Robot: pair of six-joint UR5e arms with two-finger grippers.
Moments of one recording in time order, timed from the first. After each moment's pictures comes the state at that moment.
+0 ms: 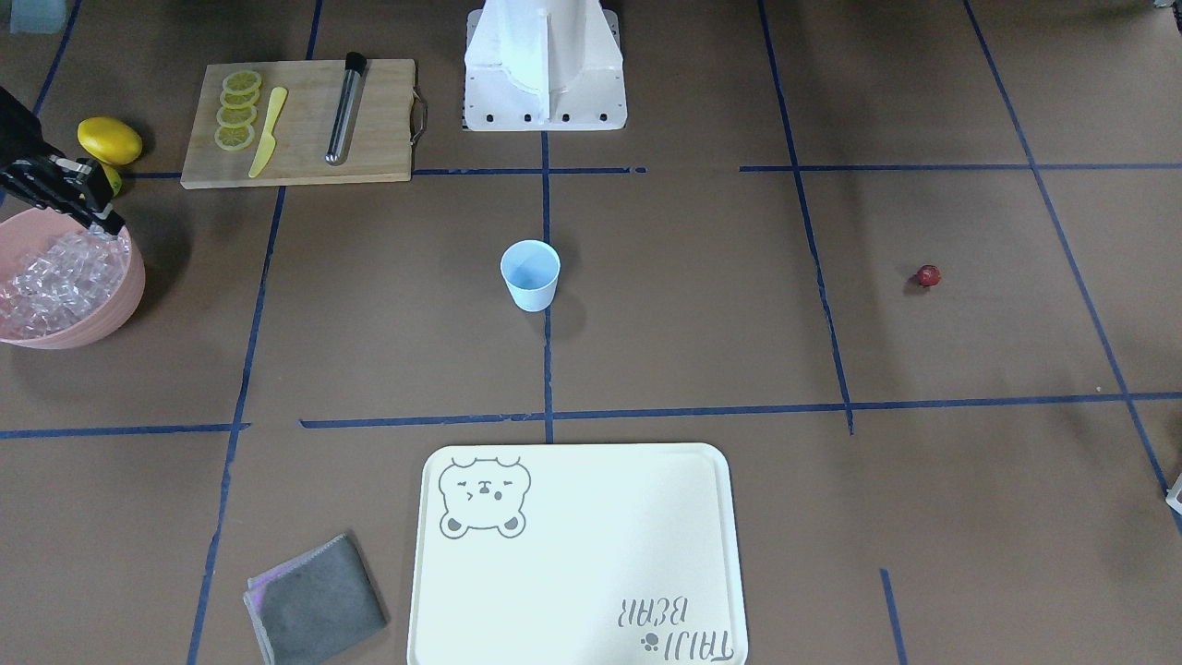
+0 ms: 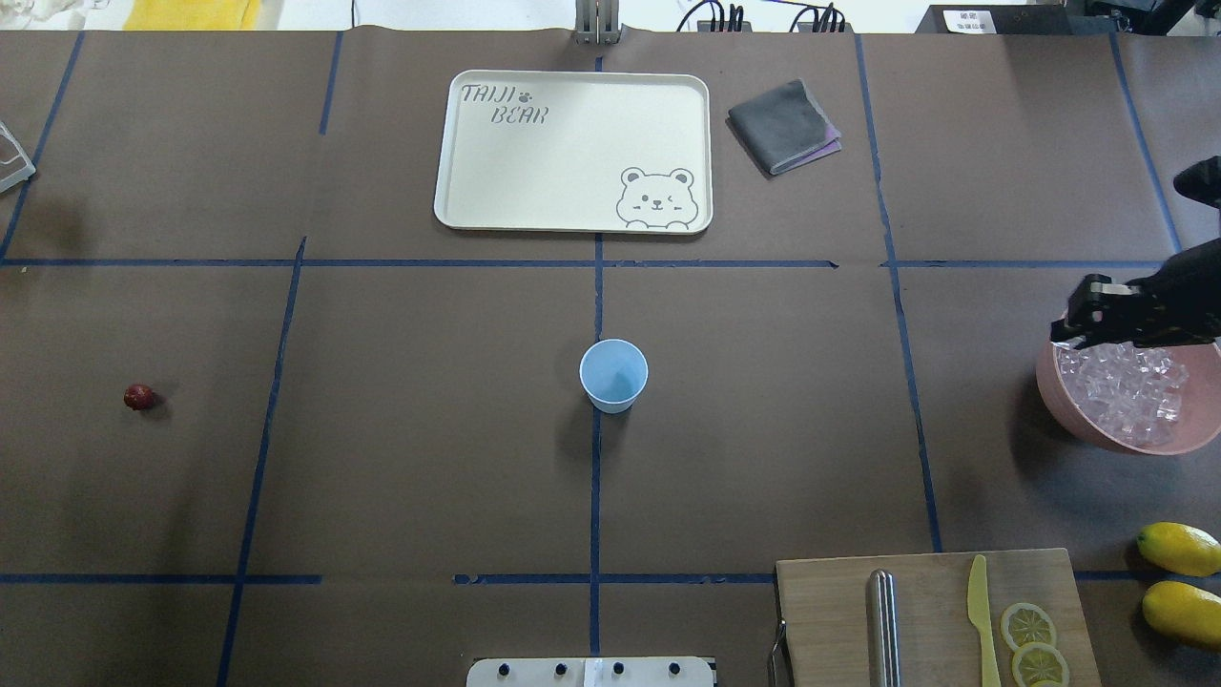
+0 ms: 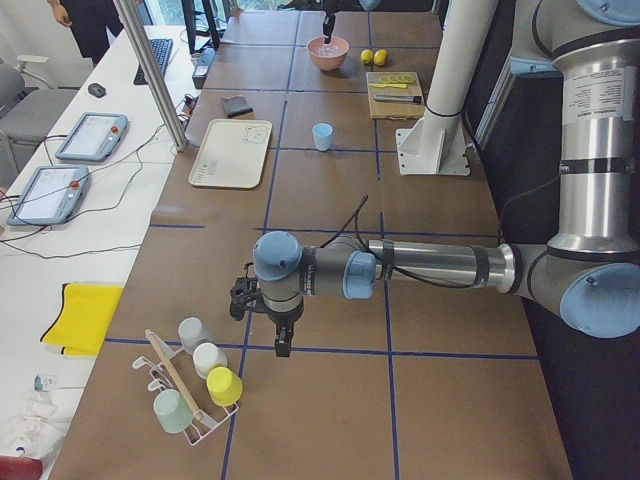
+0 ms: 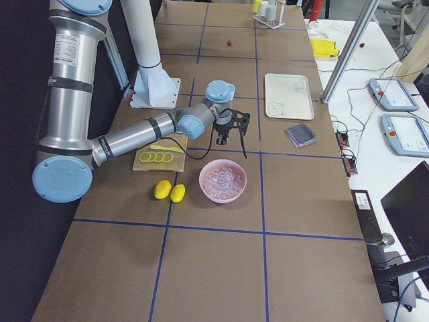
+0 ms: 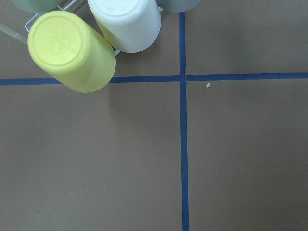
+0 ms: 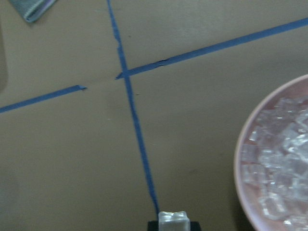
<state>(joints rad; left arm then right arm) -1.55 -1.49 -1.69 -1.60 -2.34 -0.03 1.00 -1.66 2.08 -1.21 2.26 1.17</state>
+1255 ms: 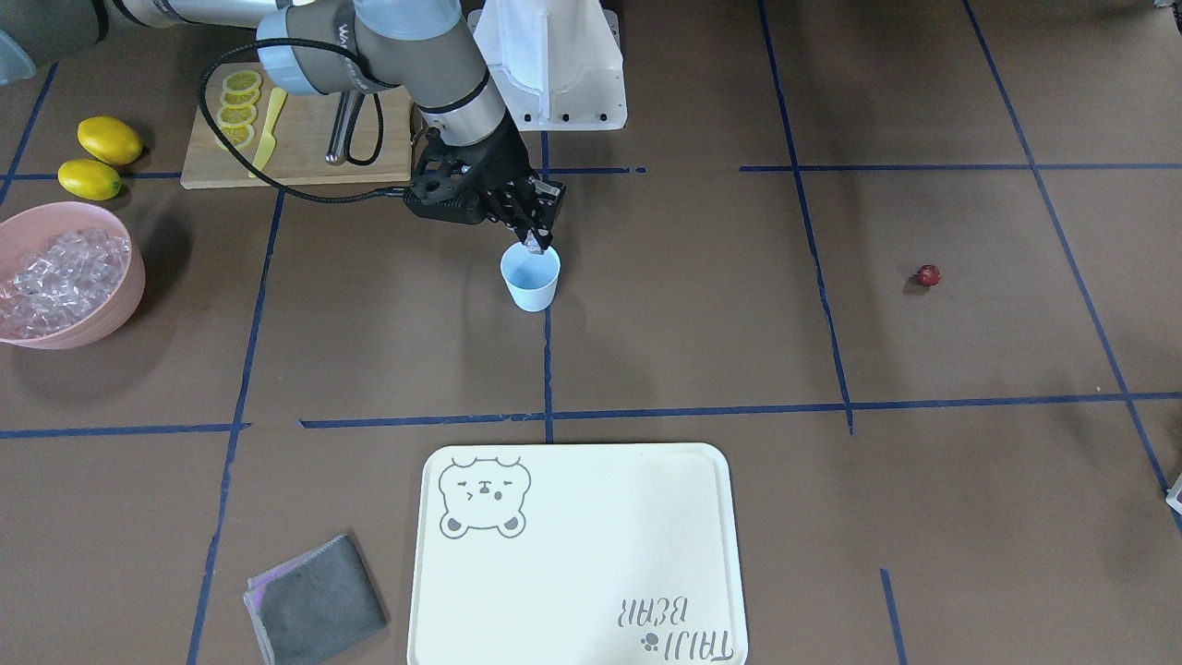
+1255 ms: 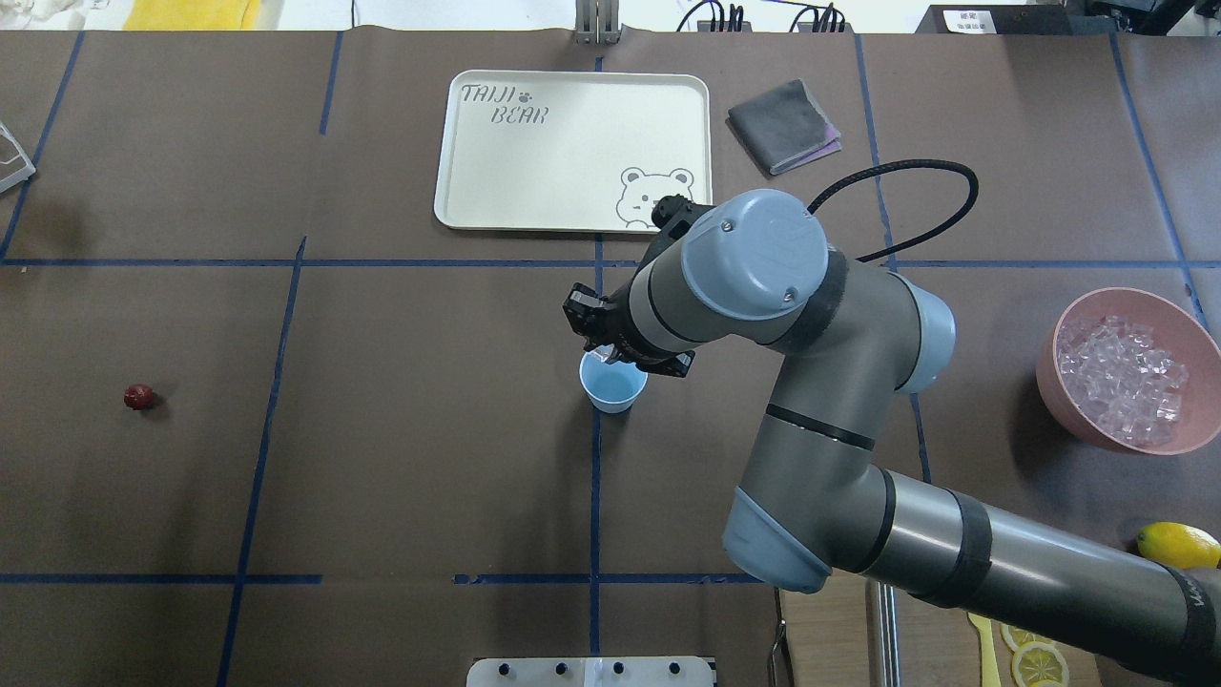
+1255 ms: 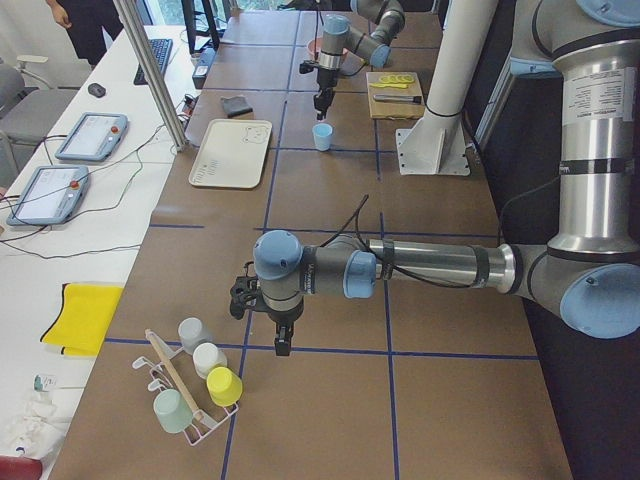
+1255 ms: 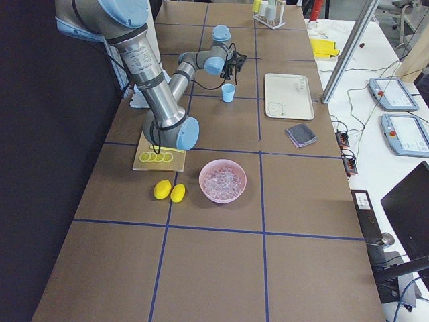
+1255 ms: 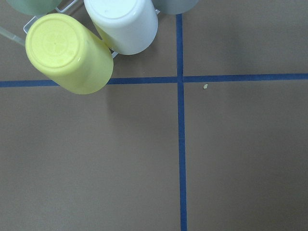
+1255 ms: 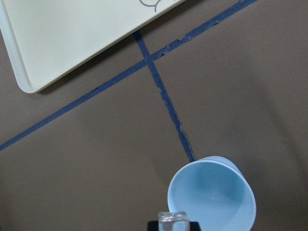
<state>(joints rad) -1.55 -1.49 -1.70 -1.60 -2.34 -0.04 0.50 -0.90 1.75 -1.36 1.85 1.76</state>
